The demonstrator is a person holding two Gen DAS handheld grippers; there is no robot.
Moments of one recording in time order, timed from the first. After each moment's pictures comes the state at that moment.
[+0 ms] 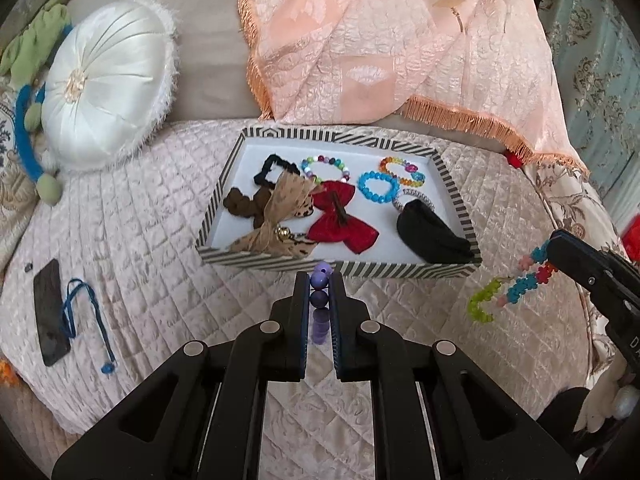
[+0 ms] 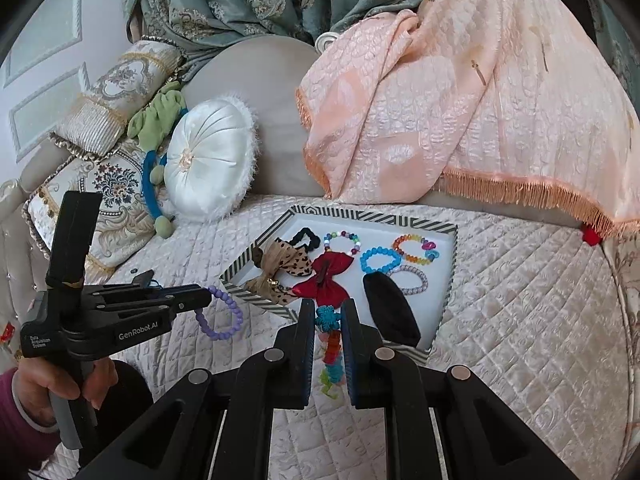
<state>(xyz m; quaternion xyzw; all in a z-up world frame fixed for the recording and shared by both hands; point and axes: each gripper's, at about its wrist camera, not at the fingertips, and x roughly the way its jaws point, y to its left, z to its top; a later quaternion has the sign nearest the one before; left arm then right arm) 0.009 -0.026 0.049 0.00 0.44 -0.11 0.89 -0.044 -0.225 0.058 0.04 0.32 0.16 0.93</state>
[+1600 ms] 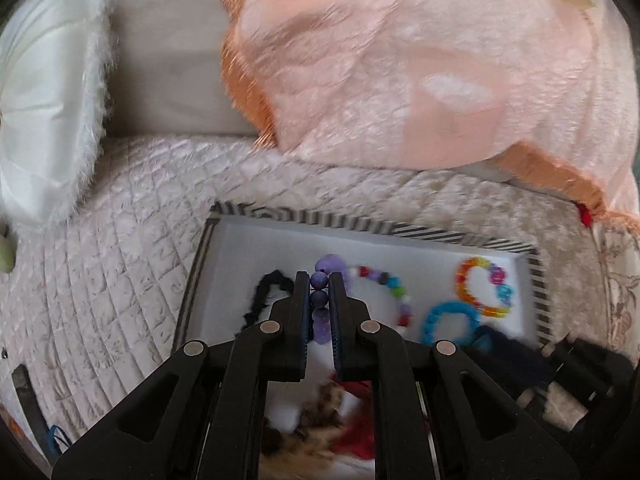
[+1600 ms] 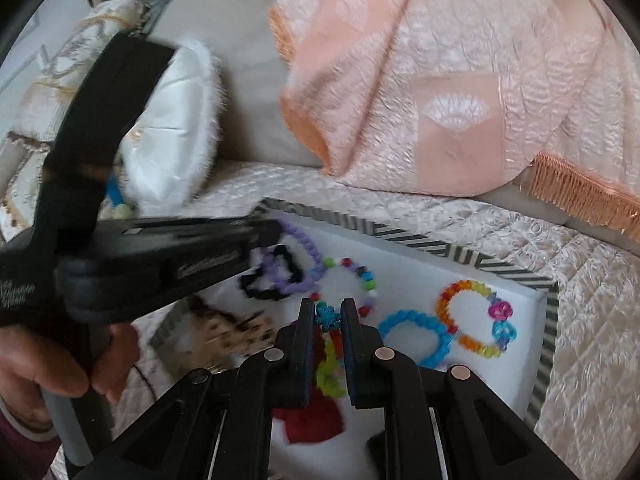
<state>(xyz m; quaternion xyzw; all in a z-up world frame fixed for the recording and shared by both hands) 0.251 -0.045 -0.008 -0.01 0.51 -0.06 0.86 0.188 -0.183 -0.009 0.03 0.43 0.18 0.88</state>
